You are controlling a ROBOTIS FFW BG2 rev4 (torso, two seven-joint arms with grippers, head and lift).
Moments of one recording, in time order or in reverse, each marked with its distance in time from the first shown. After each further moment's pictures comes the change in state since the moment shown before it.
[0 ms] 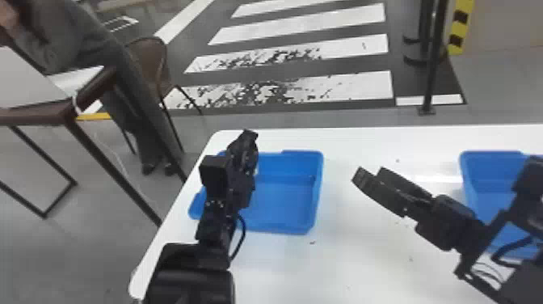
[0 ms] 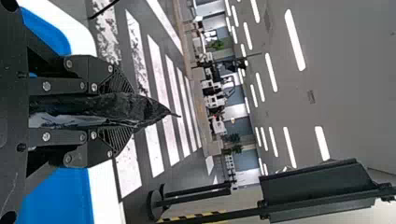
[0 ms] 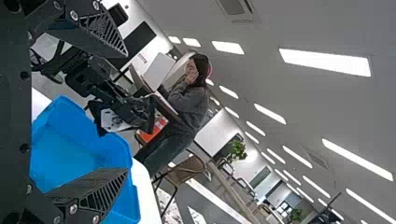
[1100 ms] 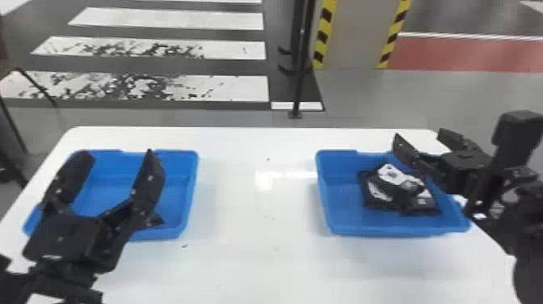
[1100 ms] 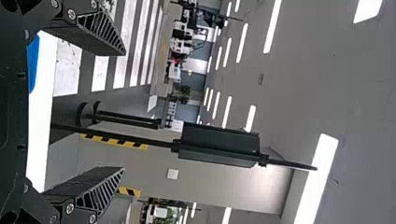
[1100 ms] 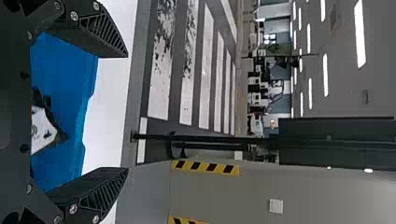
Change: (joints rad) left arm 0.473 0.001 -0.162 -0.538 0.382 -0.134 -0.051; right arm 0.082 0.071 -0.624 -0.235 0.815 0.272 -0.148
